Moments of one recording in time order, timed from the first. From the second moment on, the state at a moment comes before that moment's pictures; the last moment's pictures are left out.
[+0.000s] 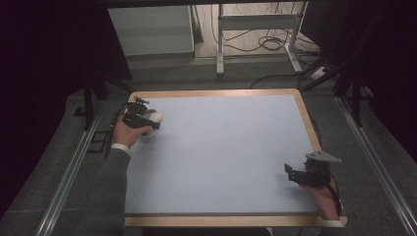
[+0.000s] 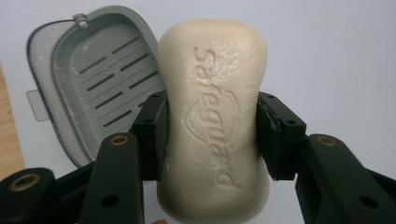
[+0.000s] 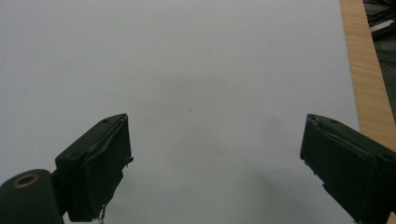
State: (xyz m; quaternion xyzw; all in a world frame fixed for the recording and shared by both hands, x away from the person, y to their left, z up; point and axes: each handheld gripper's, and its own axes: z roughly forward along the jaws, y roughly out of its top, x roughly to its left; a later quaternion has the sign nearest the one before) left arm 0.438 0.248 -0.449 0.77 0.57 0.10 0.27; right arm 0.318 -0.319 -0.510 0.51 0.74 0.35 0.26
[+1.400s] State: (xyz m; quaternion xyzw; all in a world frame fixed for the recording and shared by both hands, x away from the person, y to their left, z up) left arm 0.447 0.254 -0.445 0.74 0.58 0.11 0.31; right arm 0.319 -0.320 -0.514 0.51 0.75 0.34 0.25
